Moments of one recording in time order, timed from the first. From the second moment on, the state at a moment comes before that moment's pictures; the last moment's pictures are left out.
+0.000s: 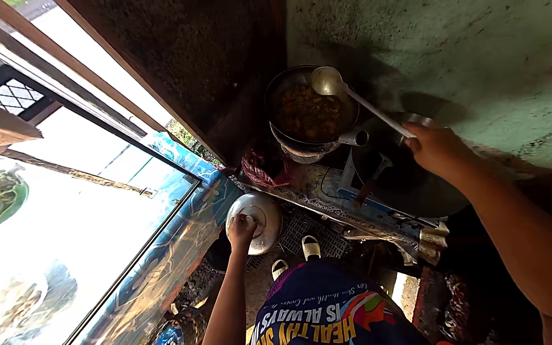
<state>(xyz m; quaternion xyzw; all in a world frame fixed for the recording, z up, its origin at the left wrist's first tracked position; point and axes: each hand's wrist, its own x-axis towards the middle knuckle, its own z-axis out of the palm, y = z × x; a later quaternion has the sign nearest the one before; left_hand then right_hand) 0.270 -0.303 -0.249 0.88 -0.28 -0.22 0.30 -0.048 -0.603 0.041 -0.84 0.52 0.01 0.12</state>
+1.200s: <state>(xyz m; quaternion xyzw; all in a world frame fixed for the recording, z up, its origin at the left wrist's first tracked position) 0.268 -0.300 -0.254 0.89 -0.29 -0.22 0.29 -0.010 -0.588 0.041 -0.86 0.50 0.11 0.03</state>
